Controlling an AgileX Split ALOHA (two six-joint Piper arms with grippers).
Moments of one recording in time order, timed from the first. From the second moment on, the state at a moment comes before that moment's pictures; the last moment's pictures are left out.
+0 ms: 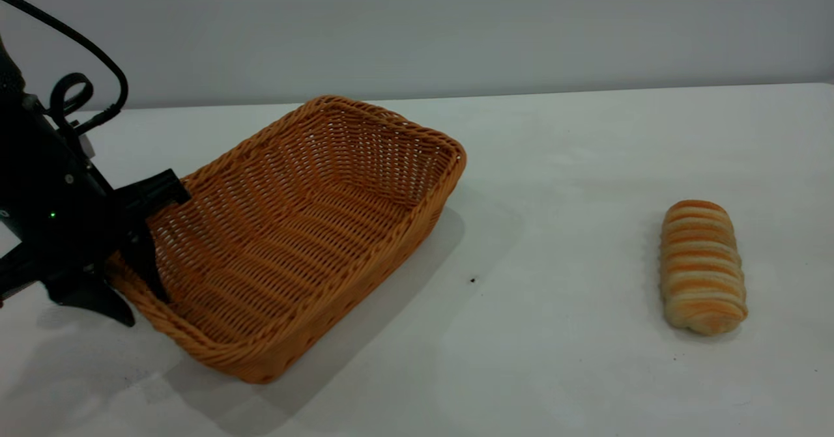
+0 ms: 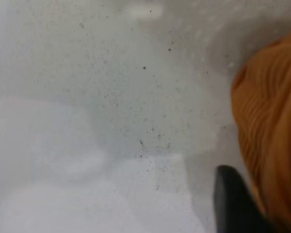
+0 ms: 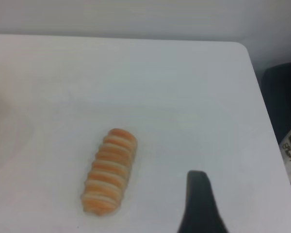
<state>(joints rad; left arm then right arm) -0.11 1.98 -0.88 -0.38 0.32 -0.44 0.31 0.58 -0.62 -0.44 0.72 0.47</state>
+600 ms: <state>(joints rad) -0.11 1.95 -0.98 -0.41 0.41 -0.25 0.31 0.58 -0.62 -0.44 0.72 0.47</state>
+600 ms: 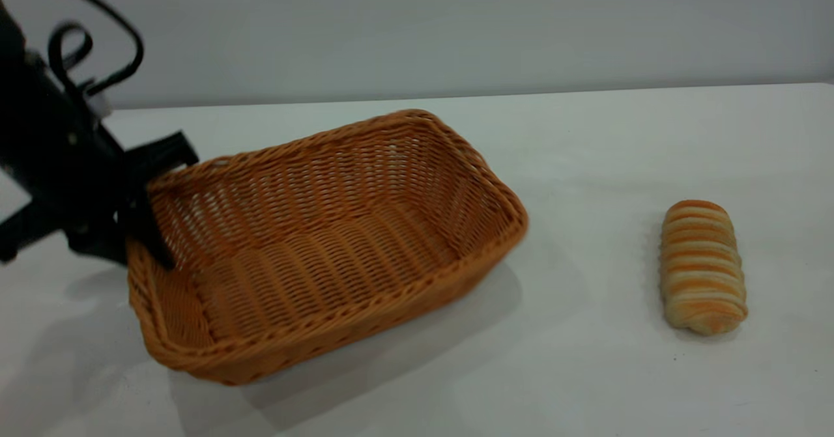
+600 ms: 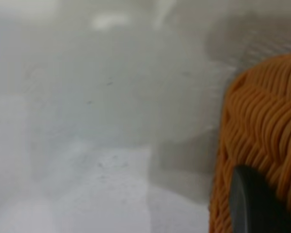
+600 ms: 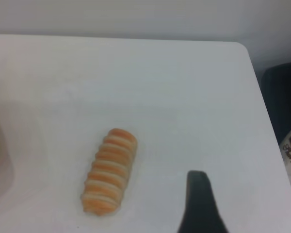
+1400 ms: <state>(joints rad) -0.22 2.10 -1.21 -0.45 0.54 0.06 0.31 0.73 -0.62 -0.44 0.68 0.47</state>
